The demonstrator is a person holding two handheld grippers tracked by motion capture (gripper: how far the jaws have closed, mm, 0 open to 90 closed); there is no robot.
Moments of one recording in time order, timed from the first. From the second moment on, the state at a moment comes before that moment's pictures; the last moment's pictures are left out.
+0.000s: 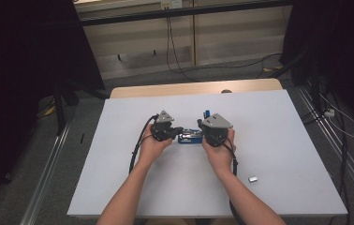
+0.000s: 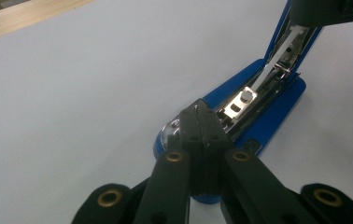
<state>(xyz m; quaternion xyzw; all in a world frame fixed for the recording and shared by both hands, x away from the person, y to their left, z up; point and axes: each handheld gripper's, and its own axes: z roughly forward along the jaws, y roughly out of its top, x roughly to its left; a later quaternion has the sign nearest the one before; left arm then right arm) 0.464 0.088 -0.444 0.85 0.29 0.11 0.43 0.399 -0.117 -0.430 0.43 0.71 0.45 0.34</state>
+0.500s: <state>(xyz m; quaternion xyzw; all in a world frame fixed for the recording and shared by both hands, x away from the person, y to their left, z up) 0.466 0.090 -0.445 0.84 0.29 0.10 0.44 0.397 -0.132 -0.431 0.43 0.72 0.41 0.36</state>
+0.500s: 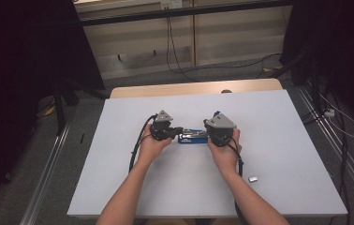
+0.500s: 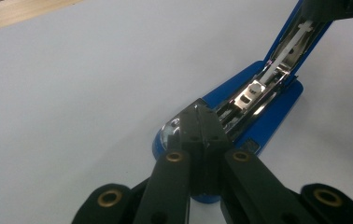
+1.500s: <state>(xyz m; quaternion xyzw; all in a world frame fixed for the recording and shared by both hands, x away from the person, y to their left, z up) 0.466 0.091 -0.445 0.84 0.30 0.10 0.44 0.404 -0.151 -0.444 0.44 0.73 0.40 0.33</state>
